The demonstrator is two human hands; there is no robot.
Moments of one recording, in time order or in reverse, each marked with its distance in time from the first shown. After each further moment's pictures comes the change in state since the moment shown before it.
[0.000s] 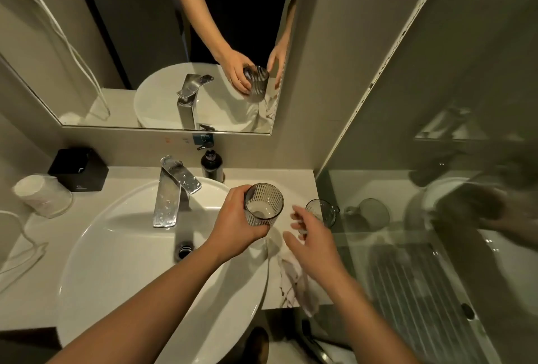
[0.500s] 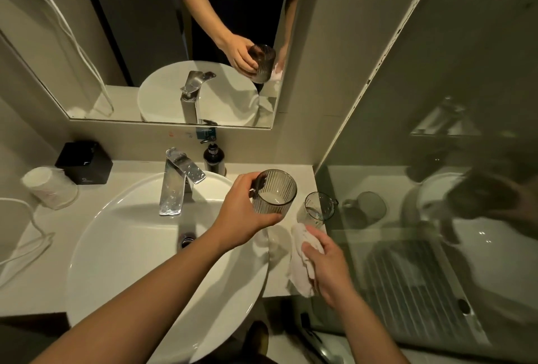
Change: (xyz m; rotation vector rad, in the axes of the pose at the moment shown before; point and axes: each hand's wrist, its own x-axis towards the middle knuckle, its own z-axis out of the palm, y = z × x) left_hand -0.013 0.036 -0.014 -0.116 -0.016 0.075; right_hand -0.035 0.043 0.009 0.568 0.091 0.321
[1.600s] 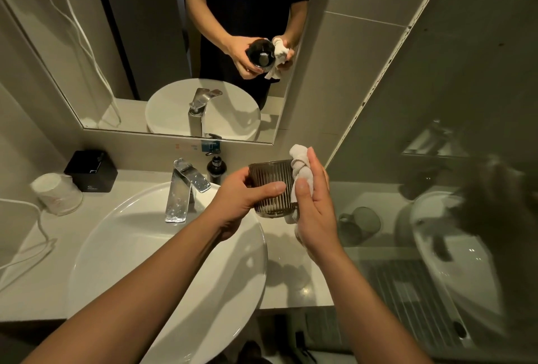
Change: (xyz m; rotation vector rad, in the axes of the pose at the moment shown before) left_hand 0.004 0.061 -0.038 -0.723 -0.100 -0.227; right_hand -0.026 -0.127 0.052 -0.025 -0.062 -0.724
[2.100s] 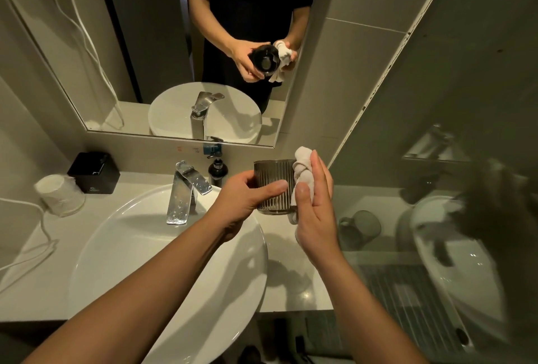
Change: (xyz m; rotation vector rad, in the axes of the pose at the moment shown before) left_hand 0.003 0.000 0.004 0.024 0.017 0.010; right_hand -0.004 -0.004 0.000 -0.112 0.043 -0.076
